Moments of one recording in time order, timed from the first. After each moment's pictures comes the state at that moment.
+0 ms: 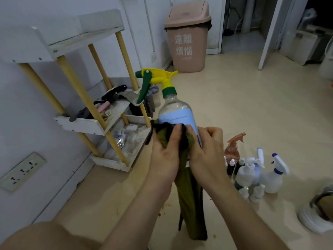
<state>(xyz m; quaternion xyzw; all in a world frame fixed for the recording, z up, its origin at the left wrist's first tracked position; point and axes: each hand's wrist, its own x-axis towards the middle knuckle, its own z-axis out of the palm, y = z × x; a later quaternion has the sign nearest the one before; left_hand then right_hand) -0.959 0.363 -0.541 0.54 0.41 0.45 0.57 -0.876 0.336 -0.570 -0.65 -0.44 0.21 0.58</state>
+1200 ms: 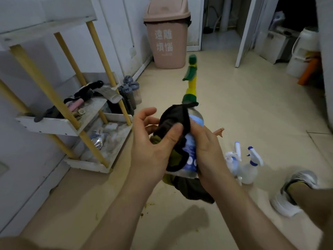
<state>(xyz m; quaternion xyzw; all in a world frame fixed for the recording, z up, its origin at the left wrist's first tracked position) -0.946 0.361 -0.534 0.65 0.36 0.46 0.49 -0.839 0.330 -0.569 -0.52 -0.26 0.41 0.70</state>
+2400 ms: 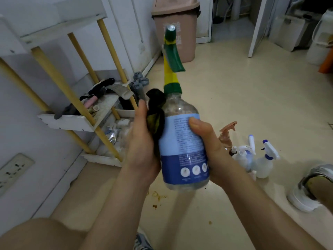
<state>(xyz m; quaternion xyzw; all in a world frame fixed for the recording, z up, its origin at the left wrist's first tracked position) -0.963 0.379 -0.527 0.42 0.26 0.43 0.76 -0.850 0.319 -0.553 -0.35 -0.32 0.62 0.62</state>
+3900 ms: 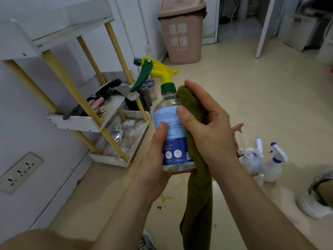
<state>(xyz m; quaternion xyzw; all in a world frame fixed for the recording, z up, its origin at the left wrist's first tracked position) -0.980 0.373 -0.557 0.47 0.31 0.34 0.75 -0.856 0.342 -0.538 -0.46 -0.44 0.26 0.73</state>
